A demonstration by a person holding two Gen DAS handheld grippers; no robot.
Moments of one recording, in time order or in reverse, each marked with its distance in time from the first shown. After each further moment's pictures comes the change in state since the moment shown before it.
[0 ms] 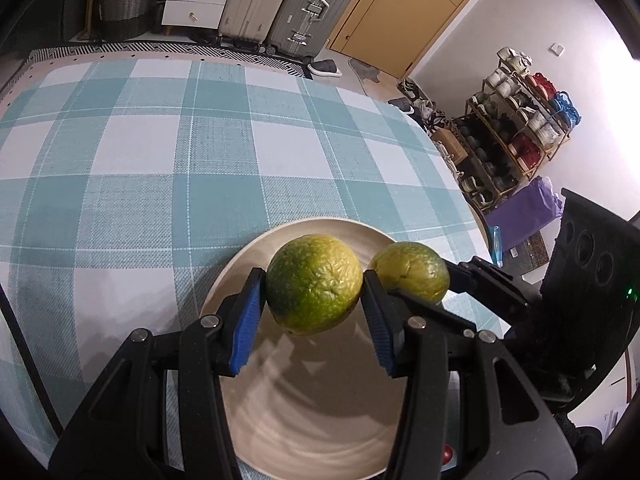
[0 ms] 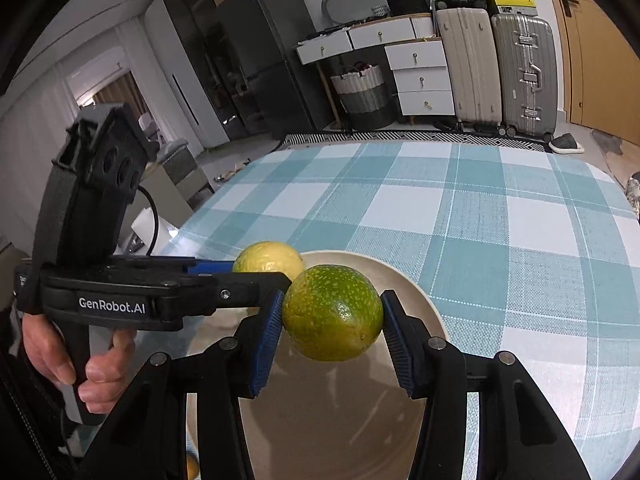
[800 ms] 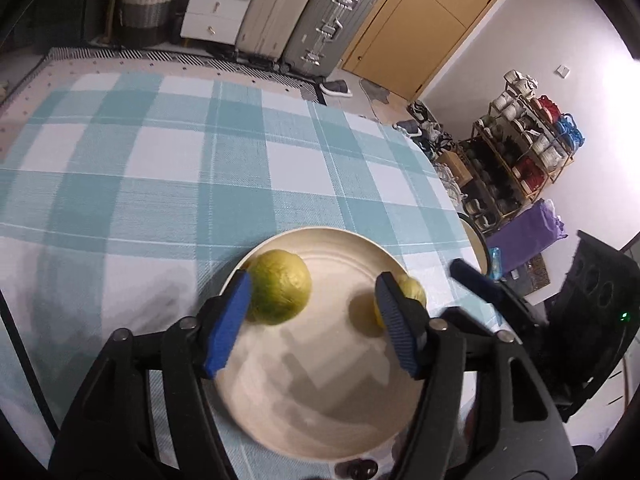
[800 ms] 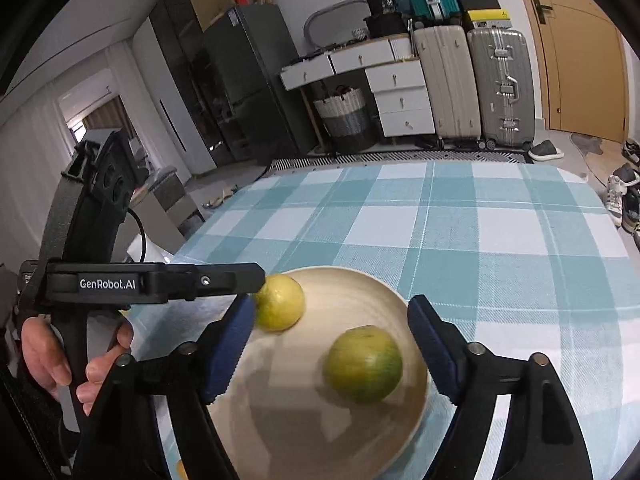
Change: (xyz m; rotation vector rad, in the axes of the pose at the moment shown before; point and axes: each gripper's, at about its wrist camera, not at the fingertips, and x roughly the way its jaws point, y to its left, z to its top) left arm -0.048 -0.007 -0.015 -0.039 -0.087 0.040; right arm -0.045 0.003 -0.009 0.044 -0.123 -0.046
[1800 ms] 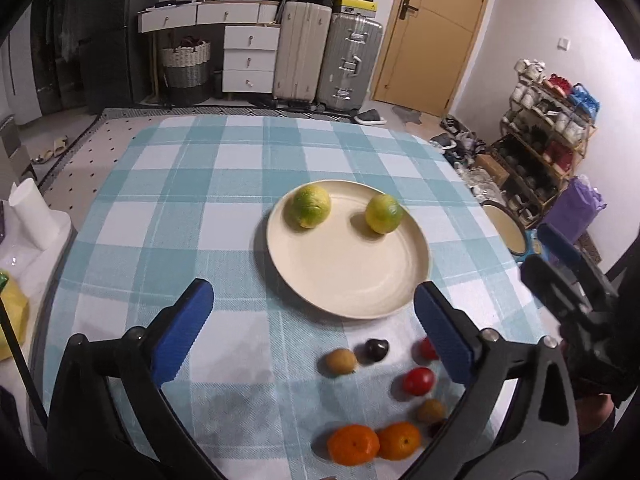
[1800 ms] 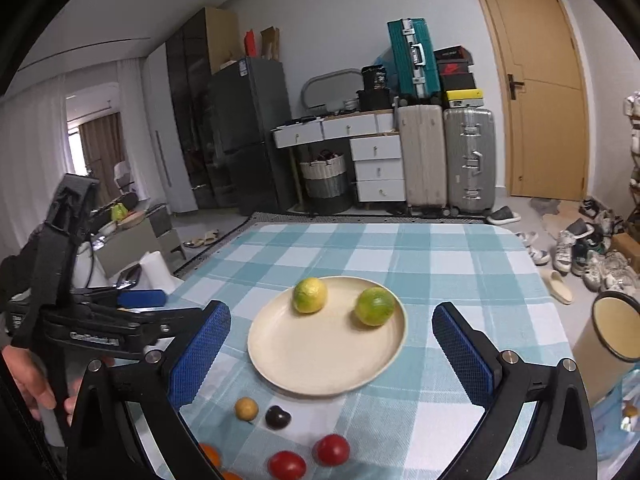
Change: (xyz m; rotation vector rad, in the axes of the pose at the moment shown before) left arm -0.147 -0.050 -0.133 0.122 -0.161 0.211; right arm -0.138 0.076 -0.064 -0.091 -0.221 -0.175
